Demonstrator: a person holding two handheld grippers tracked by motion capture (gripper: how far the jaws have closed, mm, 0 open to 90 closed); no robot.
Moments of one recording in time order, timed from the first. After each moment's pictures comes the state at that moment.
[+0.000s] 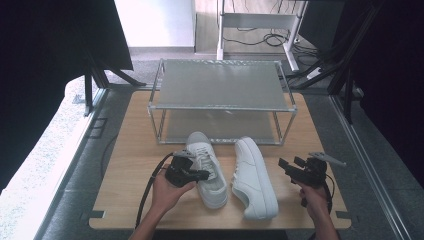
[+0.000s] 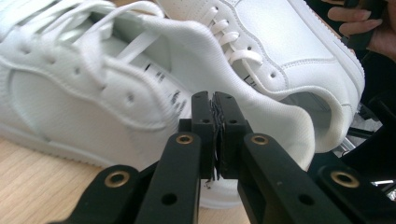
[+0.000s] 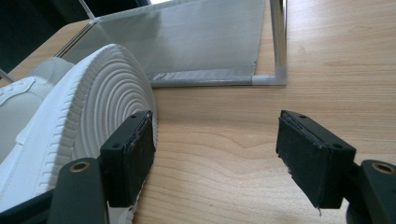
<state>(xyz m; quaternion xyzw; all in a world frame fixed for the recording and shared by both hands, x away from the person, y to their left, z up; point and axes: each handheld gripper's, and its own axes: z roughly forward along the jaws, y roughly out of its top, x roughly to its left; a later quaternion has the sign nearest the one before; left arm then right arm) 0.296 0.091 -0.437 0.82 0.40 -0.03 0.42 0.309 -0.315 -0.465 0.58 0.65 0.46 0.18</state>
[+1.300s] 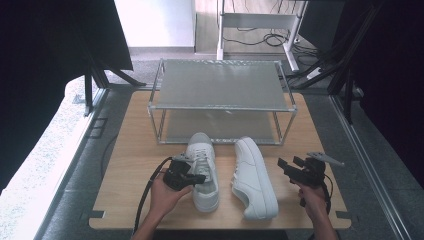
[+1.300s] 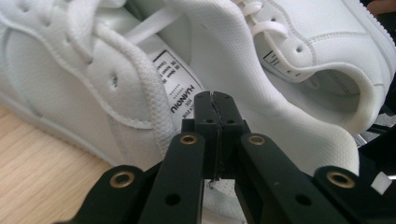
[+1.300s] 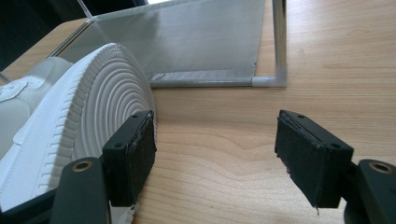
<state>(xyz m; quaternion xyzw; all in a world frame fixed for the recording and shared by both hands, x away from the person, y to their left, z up) 0.292 0.104 -0.454 0.82 0.41 -0.03 0.39 0.308 -0.310 -0.464 0.57 0.65 0.46 0.19</state>
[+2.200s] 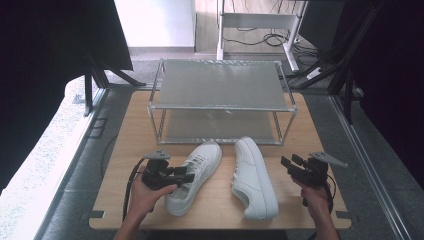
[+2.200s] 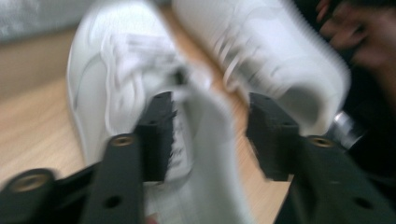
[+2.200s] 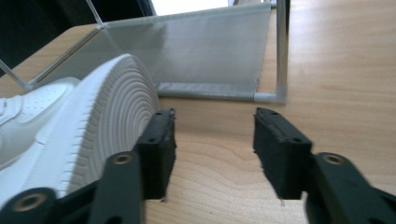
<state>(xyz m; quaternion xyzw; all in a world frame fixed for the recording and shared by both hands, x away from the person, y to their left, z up) 0.278 0.156 -0.427 0.77 0.41 0.00 0.48 0.301 -0.311 -0.453 0.54 0.66 0.47 0.21</state>
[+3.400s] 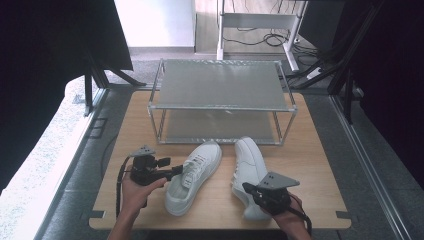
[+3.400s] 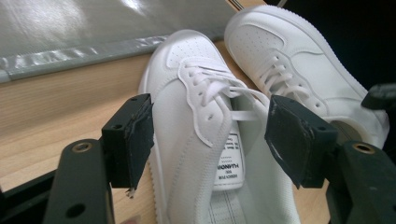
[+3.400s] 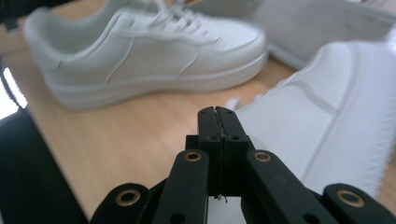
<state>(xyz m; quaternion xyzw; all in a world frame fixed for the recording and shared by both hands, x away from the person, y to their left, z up) 0.285 0.181 -0.435 0.75 0.46 0.04 0.48 0.230 -0.196 -0.434 0.31 0.83 0.43 0.16</state>
